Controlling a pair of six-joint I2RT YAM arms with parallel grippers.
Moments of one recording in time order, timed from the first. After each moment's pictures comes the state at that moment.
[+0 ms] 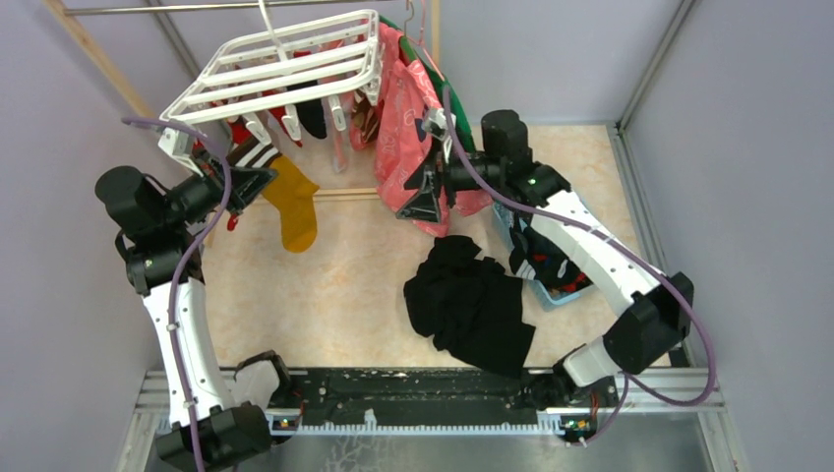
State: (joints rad) left arm 0.38 0.94 1.16 -0.15 1.13 -0.34; right arm 0.56 1.44 1.44 -0.33 -0.92 -0.01
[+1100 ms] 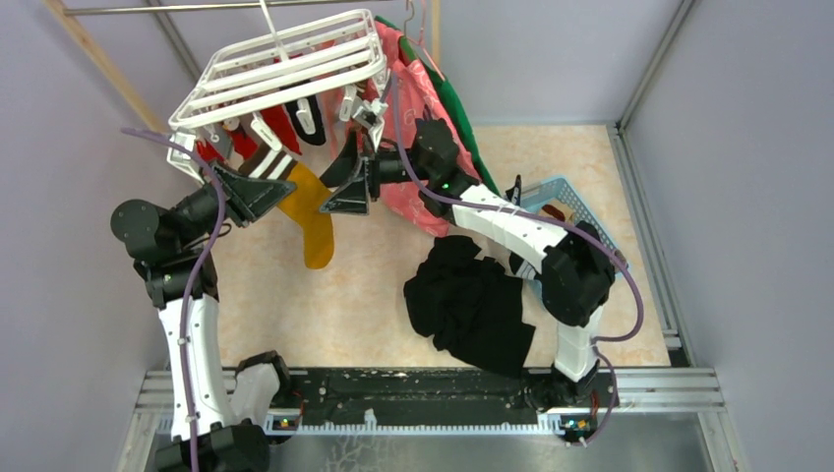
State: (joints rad) left arm 0.30 0.85 1.00 0.32 1.20 -1.00; right arm 0.79 1.84 1.60 0.58 -0.99 0.64
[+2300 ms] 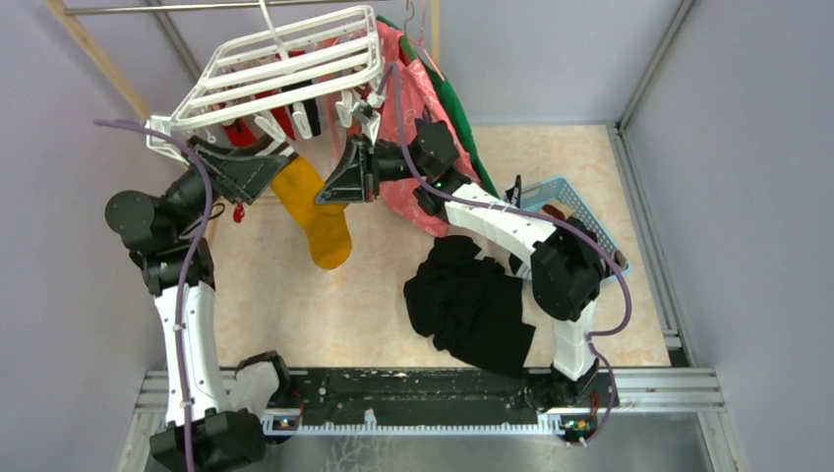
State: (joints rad) left arm 0.31 0.92 1.04 0.41 1.03 -1.03; right arm 0.80 1.92 1.66 0.77 -1.07 0.92
